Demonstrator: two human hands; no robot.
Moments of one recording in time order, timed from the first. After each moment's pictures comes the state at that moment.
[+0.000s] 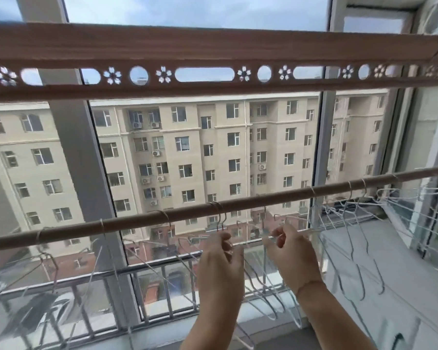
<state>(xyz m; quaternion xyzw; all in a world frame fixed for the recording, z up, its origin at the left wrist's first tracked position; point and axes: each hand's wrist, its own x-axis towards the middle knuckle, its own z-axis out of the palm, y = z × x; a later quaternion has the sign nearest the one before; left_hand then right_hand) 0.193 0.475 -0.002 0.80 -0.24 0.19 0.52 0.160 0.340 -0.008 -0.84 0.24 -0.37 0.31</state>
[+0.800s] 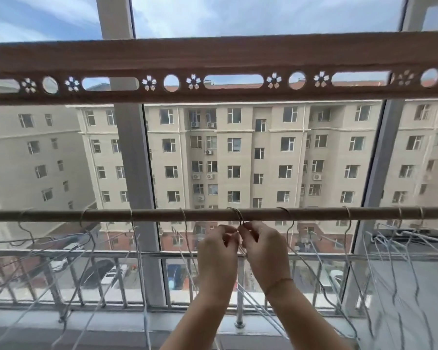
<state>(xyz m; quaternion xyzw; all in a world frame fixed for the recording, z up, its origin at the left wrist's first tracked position) 0.211 0.444 0.008 0.79 -0.14 0.23 0.55 0.194 0.354 0.011 -0.82 0.02 -0.38 0.42</state>
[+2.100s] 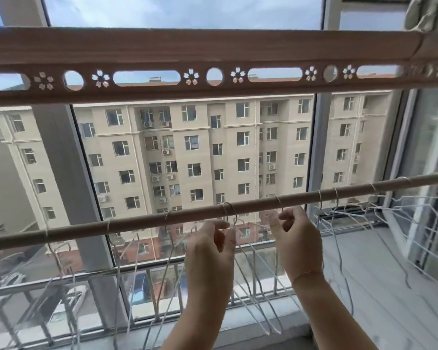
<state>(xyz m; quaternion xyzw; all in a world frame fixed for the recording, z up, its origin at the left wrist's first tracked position) 0.174 0.389 0.022 0.76 -0.25 0.28 0.53 0.151 0.240 0.014 -0.77 0.21 -0.51 0.33</state>
